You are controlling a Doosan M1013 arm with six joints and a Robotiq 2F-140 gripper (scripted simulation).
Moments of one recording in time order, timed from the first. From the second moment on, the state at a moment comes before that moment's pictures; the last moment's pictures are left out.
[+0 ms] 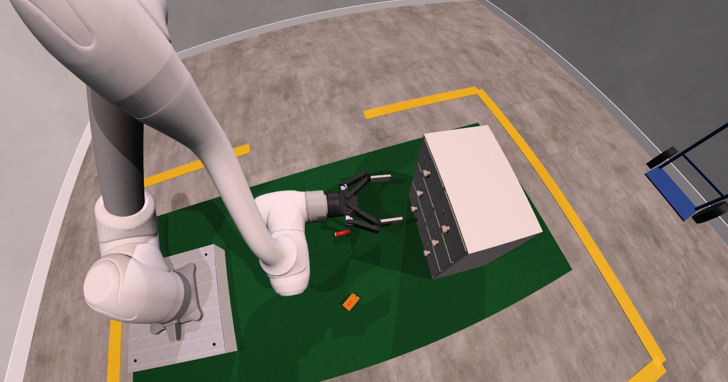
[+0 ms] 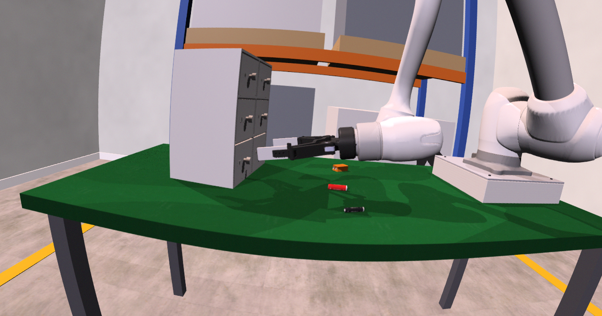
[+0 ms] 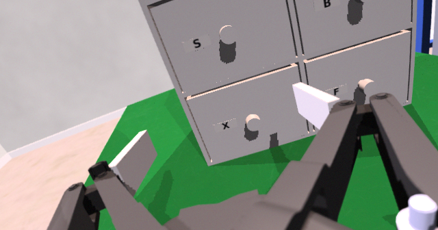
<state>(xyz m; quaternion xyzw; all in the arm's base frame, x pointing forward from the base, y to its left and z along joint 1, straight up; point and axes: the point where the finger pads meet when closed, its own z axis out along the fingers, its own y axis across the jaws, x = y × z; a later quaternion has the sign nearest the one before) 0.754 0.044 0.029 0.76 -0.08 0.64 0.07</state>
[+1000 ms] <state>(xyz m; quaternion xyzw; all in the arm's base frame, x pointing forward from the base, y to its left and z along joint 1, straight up) 0.754 0.044 0.091 0.76 -0.08 0.64 0.07</state>
